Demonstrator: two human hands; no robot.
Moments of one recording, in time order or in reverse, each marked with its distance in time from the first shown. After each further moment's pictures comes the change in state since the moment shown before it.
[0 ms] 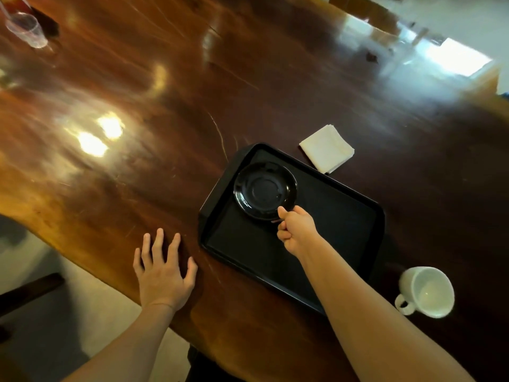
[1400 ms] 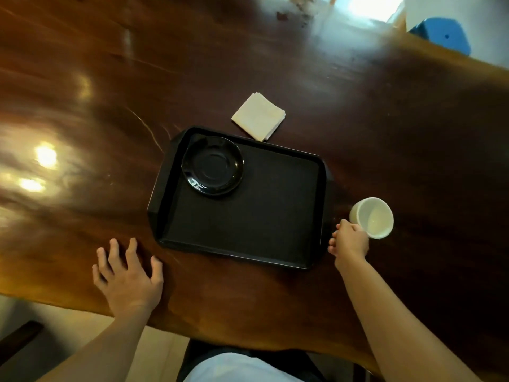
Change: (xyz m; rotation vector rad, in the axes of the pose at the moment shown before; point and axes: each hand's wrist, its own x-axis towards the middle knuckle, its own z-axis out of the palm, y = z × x) left_hand 0.000 -0.007 0.003 -0.045 -0.027 -0.012; right_hand -0.039 0.057 -0.195 0.175 0.687 -0.071
